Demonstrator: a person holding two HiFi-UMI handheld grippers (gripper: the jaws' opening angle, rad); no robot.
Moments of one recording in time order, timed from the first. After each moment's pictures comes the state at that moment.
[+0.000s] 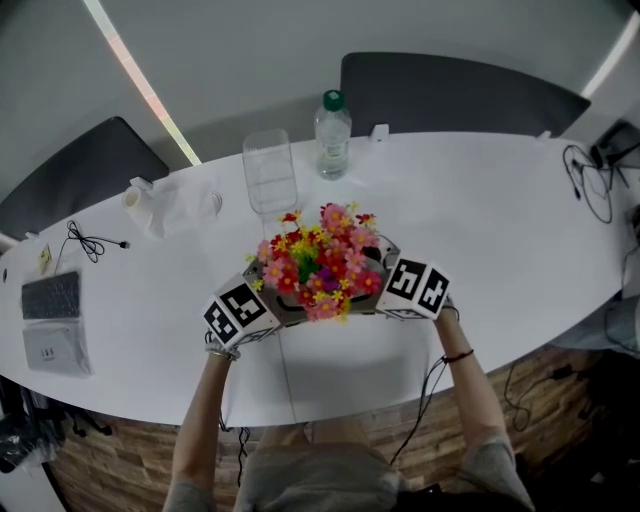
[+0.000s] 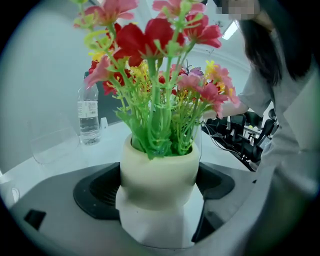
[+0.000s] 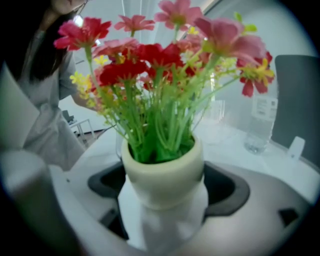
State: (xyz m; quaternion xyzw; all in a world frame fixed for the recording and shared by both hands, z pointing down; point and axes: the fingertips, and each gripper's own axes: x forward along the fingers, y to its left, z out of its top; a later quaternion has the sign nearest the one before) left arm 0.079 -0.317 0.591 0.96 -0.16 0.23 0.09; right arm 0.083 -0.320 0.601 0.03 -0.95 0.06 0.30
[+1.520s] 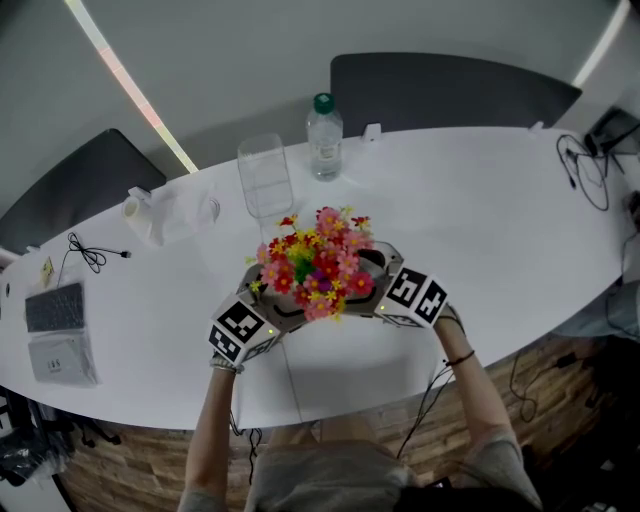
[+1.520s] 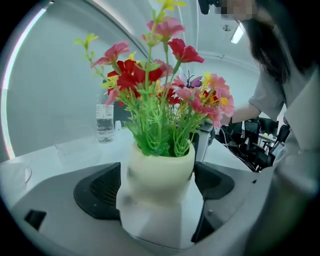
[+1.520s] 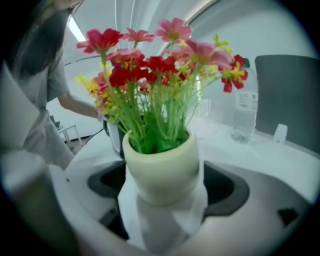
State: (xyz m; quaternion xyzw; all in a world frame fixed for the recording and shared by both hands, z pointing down) left arm 0.066 -0.319 0.590 0.95 -0.25 0.19 0.10; right arm 0.093 -0.322 0.608 0.10 -0.95 0.09 0.28
